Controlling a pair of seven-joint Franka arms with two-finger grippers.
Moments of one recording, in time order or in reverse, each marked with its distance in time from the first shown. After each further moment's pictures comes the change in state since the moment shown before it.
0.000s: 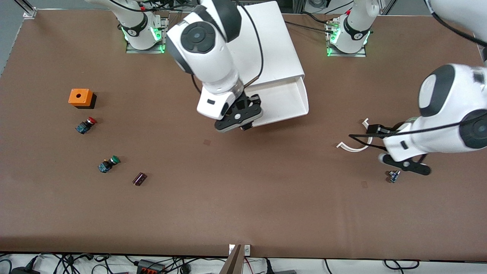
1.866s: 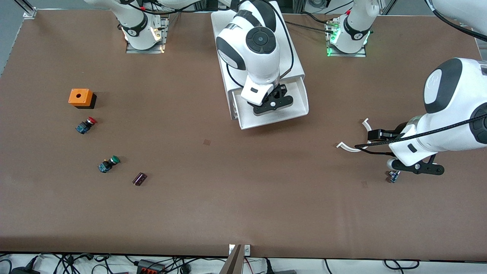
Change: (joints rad) left arm -0.015 0.020 0.002 0.022 -0.036 -0.001 -0.171; right arm 0.151 0.118 -0.003 0.020 -0.045 -0.044 0.205
